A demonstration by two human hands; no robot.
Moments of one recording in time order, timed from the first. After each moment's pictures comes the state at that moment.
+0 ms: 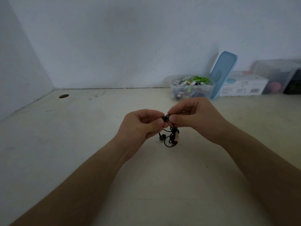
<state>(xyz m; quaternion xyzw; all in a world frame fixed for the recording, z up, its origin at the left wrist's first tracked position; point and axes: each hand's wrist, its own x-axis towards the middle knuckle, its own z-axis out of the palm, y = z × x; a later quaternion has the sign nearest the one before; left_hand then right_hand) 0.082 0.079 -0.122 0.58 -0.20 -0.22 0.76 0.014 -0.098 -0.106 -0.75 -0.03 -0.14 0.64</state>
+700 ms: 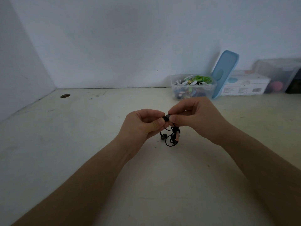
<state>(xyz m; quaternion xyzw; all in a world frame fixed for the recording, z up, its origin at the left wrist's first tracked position) 0.084 0.078 -0.124 0.60 -0.19 -0.20 0.75 0.016 -0.094 -0.107 -0.78 -0.02 -0.17 0.61</state>
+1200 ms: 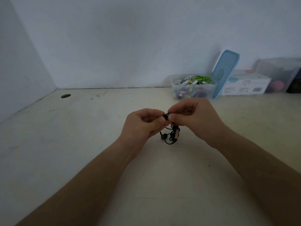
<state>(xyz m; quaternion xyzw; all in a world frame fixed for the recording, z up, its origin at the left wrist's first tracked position) 0.083 0.074 -0.126 0.59 -0.18 -0.19 0.77 0.018 -0.087 -0.113 -0.77 0.01 -0.22 0.60</state>
